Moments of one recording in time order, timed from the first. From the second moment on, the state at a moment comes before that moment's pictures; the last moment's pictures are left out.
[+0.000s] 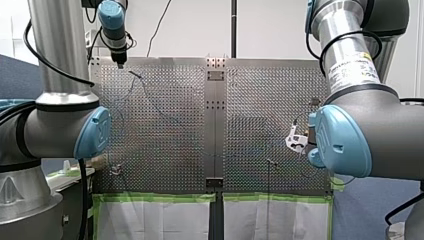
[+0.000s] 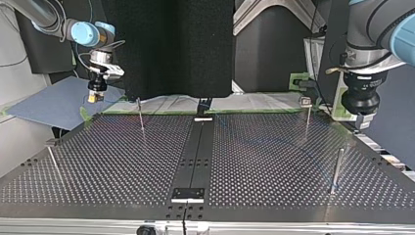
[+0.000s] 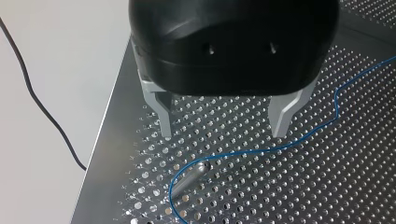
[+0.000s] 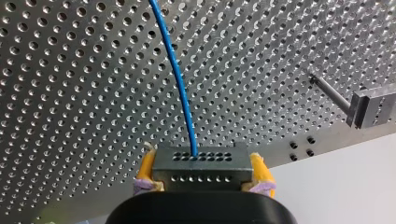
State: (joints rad) left arm 0.09 -1.32 -1.69 -3.56 -1.75 -1.67; right arm 1.70 -0.92 1.97 -1.20 1.54 1.82
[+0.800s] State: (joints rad) left arm 0.09 -1.32 -1.69 -3.55 -1.75 -1.67; right arm 1.70 -0.92 1.97 -1.20 1.54 1.82
